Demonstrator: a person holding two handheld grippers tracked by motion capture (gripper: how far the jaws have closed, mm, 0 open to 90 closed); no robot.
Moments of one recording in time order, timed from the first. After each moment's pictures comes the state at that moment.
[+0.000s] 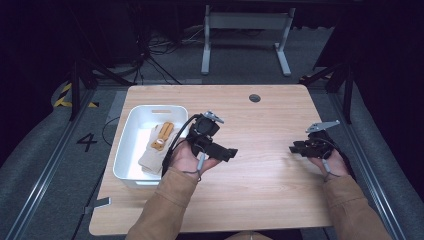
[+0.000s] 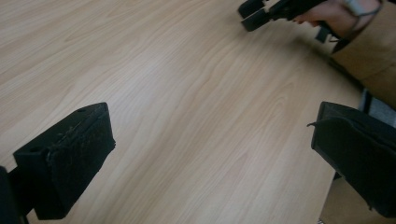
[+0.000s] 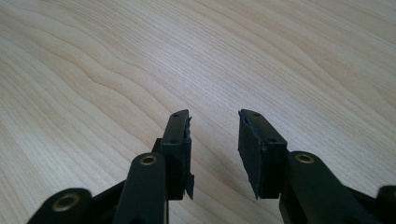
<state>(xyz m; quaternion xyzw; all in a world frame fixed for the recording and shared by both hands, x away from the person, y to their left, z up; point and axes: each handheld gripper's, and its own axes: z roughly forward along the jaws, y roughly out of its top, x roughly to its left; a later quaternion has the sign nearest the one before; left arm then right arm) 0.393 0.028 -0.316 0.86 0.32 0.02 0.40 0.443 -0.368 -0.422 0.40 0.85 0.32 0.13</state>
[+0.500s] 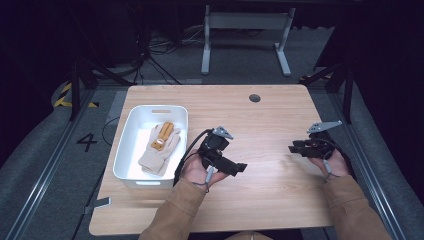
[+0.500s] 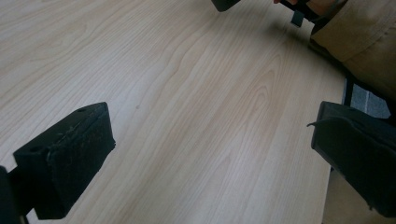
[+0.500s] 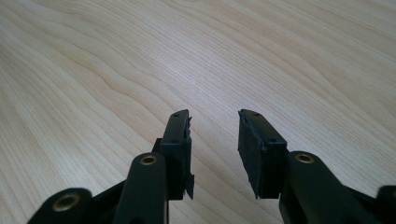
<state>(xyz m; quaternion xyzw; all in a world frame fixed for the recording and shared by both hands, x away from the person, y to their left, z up) 0.389 0.007 -0.369 0.86 0.28 -0.02 0.43 0.438 -0.367 -0.418 0.38 0.85 0.34 0.13</state>
